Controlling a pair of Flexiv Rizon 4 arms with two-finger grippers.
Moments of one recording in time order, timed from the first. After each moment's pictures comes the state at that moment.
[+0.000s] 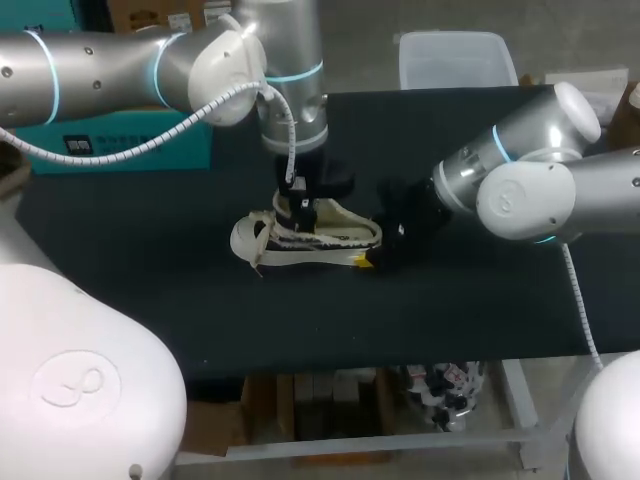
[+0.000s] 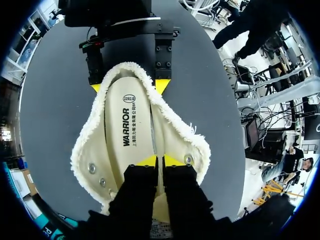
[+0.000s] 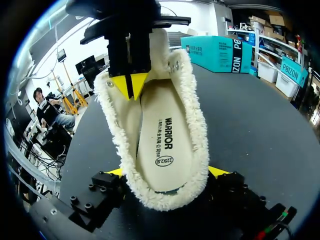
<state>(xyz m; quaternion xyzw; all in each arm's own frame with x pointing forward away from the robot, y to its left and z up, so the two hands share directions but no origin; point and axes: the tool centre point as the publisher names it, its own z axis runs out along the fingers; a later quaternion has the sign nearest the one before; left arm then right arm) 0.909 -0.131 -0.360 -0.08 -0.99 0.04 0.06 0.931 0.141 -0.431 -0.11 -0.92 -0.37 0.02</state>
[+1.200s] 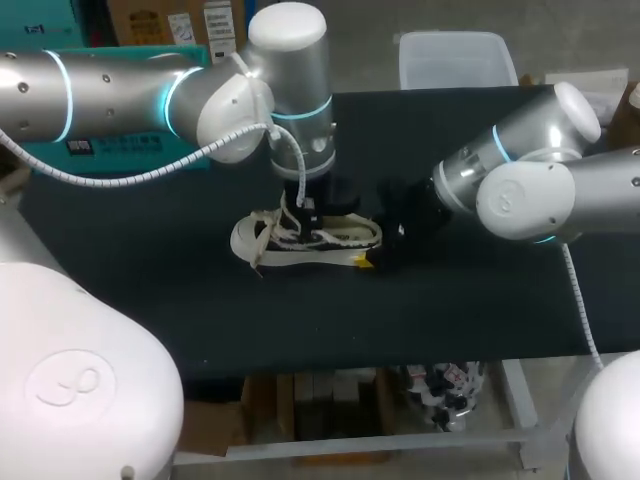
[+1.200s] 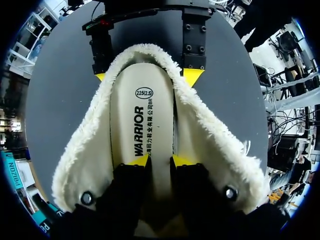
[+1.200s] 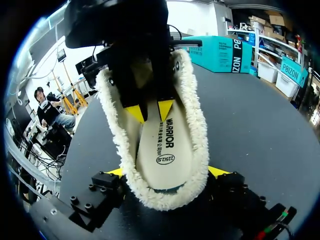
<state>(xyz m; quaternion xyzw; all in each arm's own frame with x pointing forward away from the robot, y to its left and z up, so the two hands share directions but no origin) 0.929 -0.139 -0.399 -0.05 -1.00 0.03 -0.01 0.931 0.141 -0.432 -0.11 -0.92 -0.37 0.02</state>
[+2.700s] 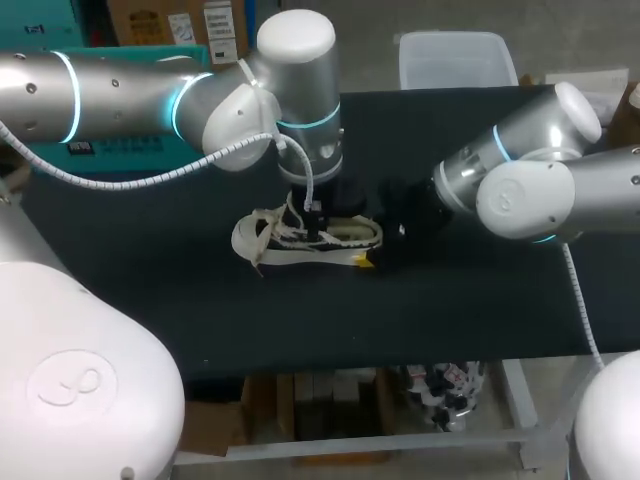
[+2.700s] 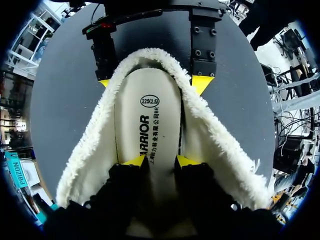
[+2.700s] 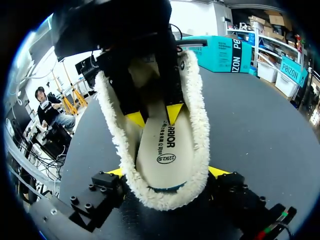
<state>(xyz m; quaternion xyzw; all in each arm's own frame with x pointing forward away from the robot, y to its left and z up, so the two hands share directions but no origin) 0.939 -0.150 -0.400 -0.05 -1.00 0.03 -0.04 0.932 0.140 -0.432 -0.11 -0.92 -0.37 0.02</state>
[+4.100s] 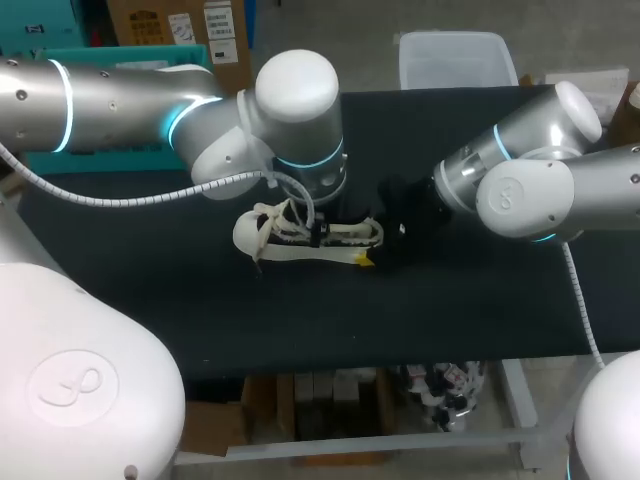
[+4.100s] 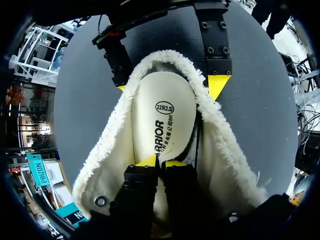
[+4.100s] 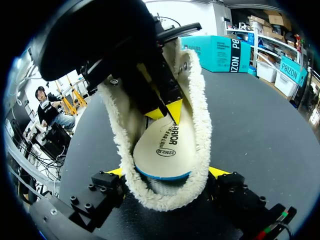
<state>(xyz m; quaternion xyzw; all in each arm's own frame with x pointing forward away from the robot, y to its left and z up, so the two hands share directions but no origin) 0.960 -0.158 -0.393 -0.07 -0.98 0.03 -0.16 0.934 0.139 -0.432 -0.11 -0.92 -0.37 0.02</state>
